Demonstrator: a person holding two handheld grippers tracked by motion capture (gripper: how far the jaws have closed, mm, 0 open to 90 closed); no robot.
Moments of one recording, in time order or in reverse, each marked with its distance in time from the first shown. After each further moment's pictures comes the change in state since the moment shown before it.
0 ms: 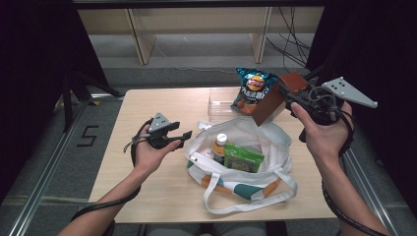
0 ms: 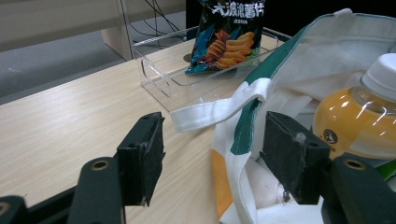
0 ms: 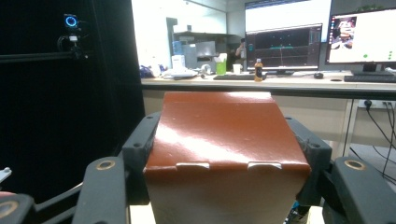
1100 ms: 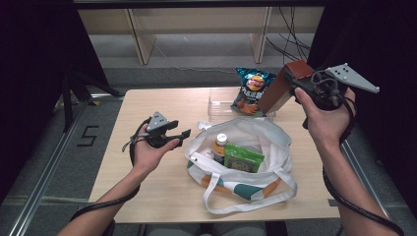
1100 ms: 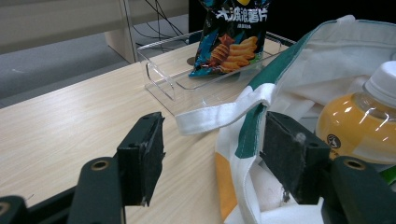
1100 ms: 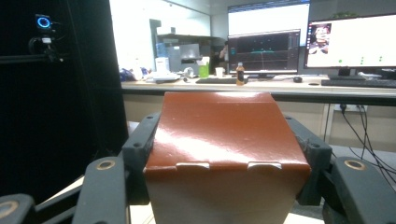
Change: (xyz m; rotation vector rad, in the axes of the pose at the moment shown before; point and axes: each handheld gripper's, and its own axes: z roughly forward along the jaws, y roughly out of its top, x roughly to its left) left arm 0.004 0.002 -0.002 -0.015 0.004 -0.009; right arm -0.022 0.014 0.020 -0.017 -0.073 -0.013
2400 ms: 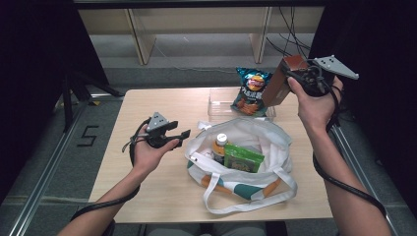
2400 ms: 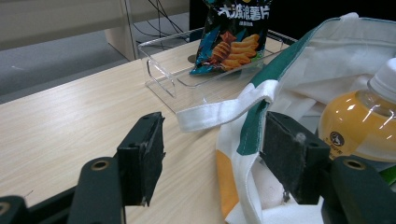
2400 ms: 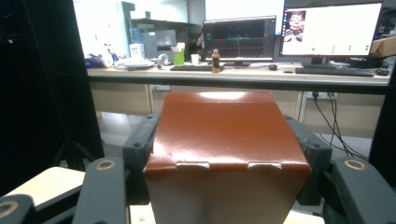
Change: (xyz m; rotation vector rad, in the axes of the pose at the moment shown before) left arm 0.001 -0.002 0.001 0.011 0.005 -0.005; right arm -0.025 -0.014 0.050 0.054 -0.103 -0.007
